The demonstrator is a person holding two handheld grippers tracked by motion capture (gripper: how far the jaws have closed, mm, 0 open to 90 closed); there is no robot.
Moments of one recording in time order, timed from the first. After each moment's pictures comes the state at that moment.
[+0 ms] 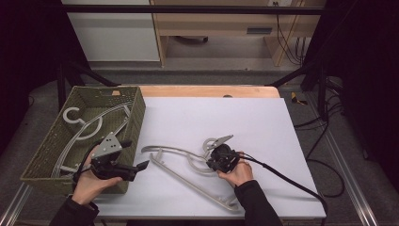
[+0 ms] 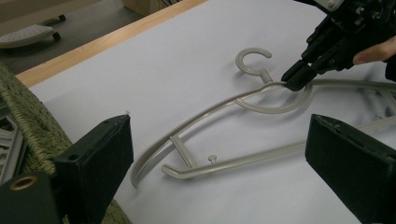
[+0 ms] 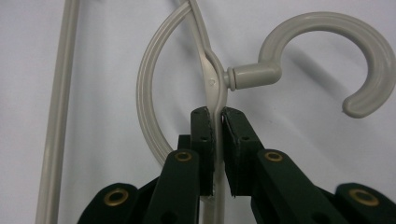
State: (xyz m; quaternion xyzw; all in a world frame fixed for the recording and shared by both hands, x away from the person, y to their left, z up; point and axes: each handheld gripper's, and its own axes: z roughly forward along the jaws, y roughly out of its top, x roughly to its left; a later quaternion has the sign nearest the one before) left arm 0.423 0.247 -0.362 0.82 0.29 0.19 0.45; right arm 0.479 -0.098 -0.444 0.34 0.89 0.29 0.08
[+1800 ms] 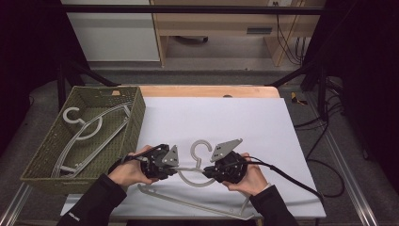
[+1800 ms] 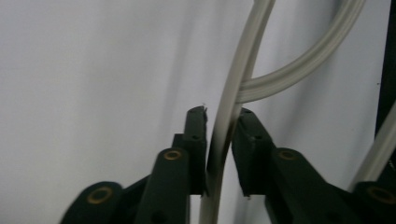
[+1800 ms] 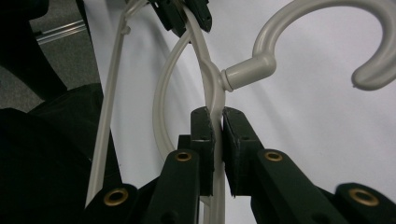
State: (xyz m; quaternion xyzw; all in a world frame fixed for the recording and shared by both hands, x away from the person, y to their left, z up) left arm 0.448 0.135 -0.383 0.97 0.06 0.11 0.21; right arm 0.426 -0.105 -0.376 0.19 0.91 0.36 0.05
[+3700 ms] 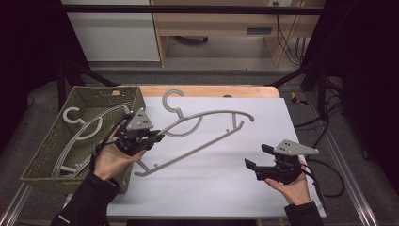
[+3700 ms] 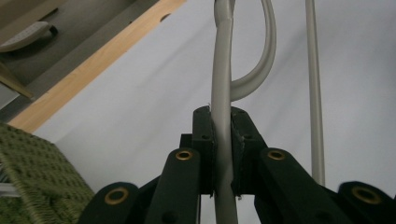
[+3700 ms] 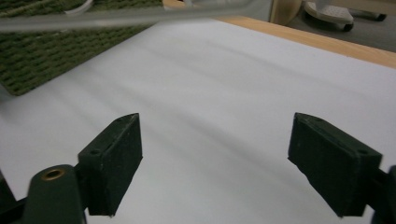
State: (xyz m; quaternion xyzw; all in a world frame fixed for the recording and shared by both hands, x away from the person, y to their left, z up) left arm 0.452 0.182 -0.289 0.87 0.27 0.21 0.37; right arm 0.409 -0.232 -0.379 0.39 0.77 0.47 0.20
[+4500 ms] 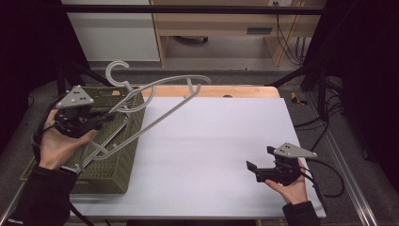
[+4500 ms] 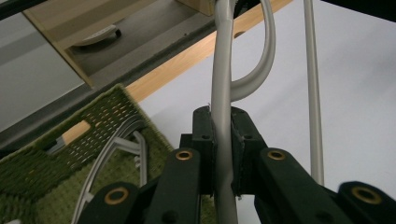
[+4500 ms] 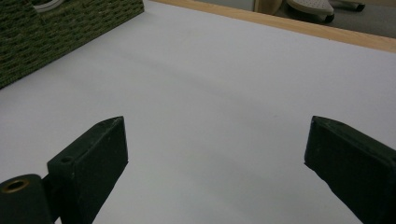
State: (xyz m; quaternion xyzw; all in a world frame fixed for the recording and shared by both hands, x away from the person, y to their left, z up) left arm 0.458 0.294 -0.243 0.82 0.34 0.27 0.38; right arm 0.412 -0.237 -0.397 0.42 0.75 0.46 0.21
